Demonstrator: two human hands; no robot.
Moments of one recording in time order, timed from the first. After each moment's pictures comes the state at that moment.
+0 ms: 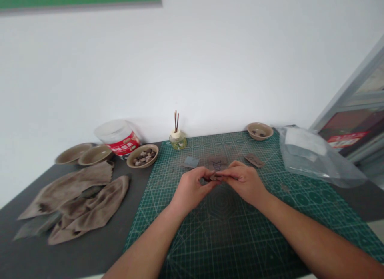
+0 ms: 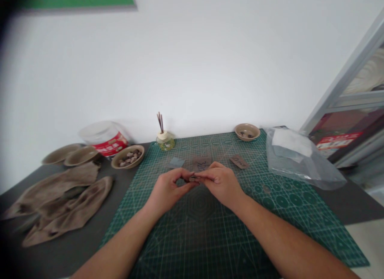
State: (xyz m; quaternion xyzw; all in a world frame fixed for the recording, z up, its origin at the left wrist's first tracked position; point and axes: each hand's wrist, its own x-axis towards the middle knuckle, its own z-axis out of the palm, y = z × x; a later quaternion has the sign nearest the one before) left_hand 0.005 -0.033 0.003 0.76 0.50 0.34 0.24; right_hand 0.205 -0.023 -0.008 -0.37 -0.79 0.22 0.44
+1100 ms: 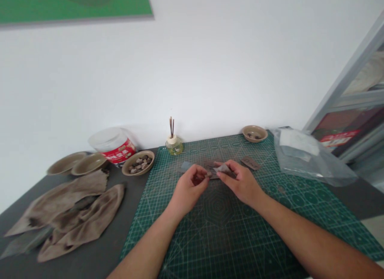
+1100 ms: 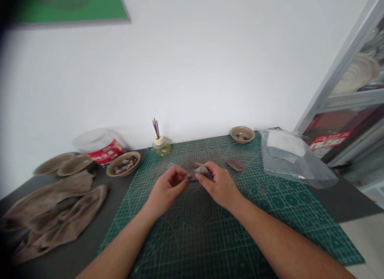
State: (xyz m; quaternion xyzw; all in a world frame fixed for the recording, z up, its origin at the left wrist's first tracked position) left_hand 0.006 -0.022 -0.005 0.65 0.47 0.43 0.41; right_hand 0.206 -0.019 -0.005 -0.42 -0.72 0.31 0.45
